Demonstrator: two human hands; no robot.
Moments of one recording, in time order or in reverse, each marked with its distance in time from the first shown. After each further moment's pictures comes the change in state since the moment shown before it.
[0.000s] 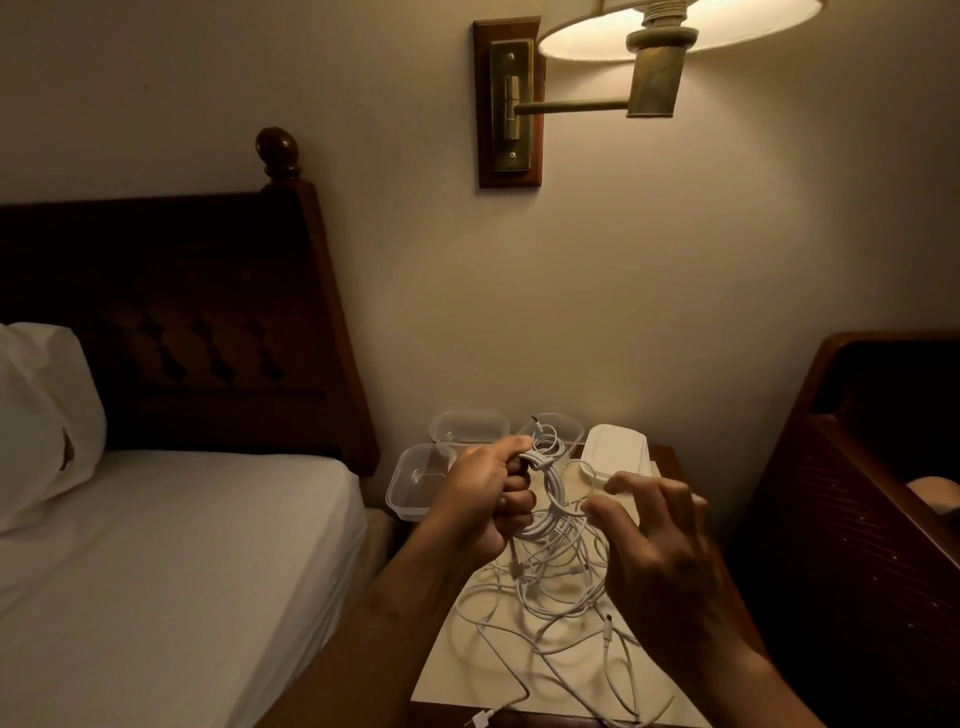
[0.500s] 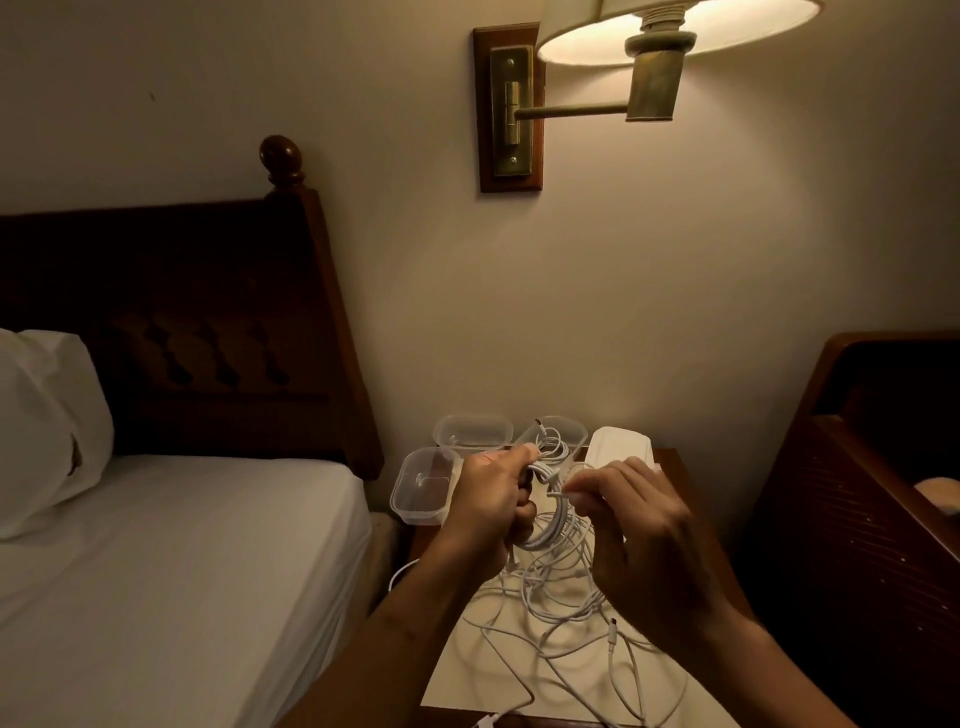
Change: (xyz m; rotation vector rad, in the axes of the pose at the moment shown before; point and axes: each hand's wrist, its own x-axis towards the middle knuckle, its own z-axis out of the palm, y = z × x) left_hand -0.003 -0.010 0.004 0.190 0.075 0.161; right_hand 0.028 -0.009 -0.008 0.380 0.071 -0.047
